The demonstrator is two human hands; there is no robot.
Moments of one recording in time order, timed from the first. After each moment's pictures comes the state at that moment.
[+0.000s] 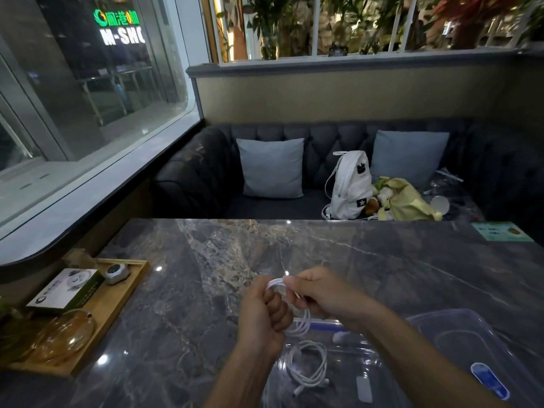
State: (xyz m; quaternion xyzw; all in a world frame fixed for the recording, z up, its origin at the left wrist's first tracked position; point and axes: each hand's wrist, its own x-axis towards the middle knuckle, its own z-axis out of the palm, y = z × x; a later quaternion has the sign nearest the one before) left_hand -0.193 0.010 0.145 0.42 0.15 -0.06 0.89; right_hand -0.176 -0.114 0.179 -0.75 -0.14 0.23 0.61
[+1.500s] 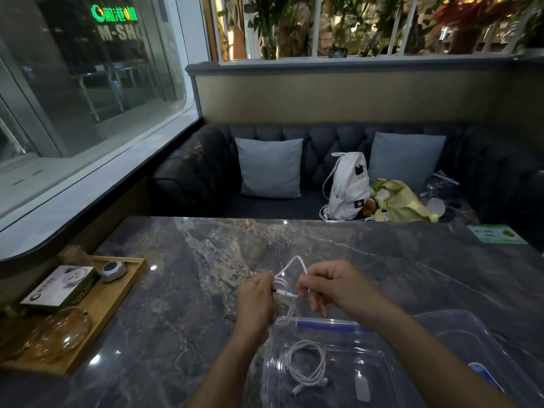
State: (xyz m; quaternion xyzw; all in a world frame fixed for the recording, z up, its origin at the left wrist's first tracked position) left_hand -0.168 0.020 0.121 0.66 0.13 0.03 0.74; right_hand -0.173 -0.133 0.176 -0.71 -0.15 0.18 0.66
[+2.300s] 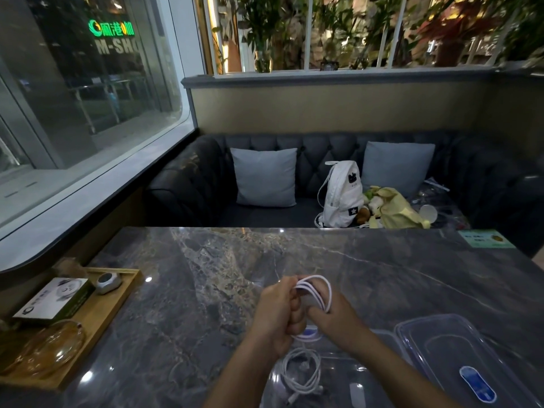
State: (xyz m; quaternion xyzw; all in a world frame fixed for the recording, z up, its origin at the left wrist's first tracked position) left_hand -0.186 -0.012 0.157 0.52 0.08 -0.14 0.84; right_hand -0.185 -0.130 0.139 -0.80 -0.20 -0.05 0.57
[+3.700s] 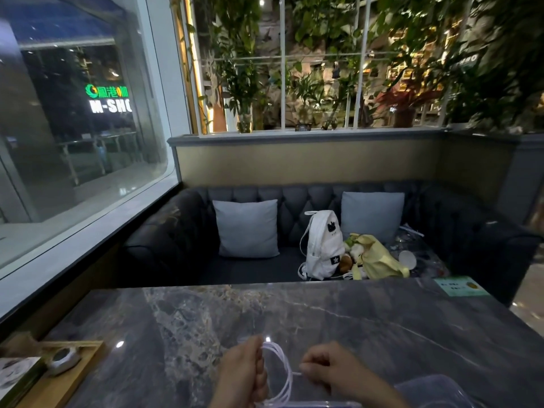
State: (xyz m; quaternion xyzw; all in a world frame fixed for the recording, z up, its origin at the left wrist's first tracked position) left_hand -0.164 -0.010 0.164 0.59 0.13 -0.11 0.79; right_hand -0.158 -0.188 0.152 -0.82 -0.15 0.14 0.53
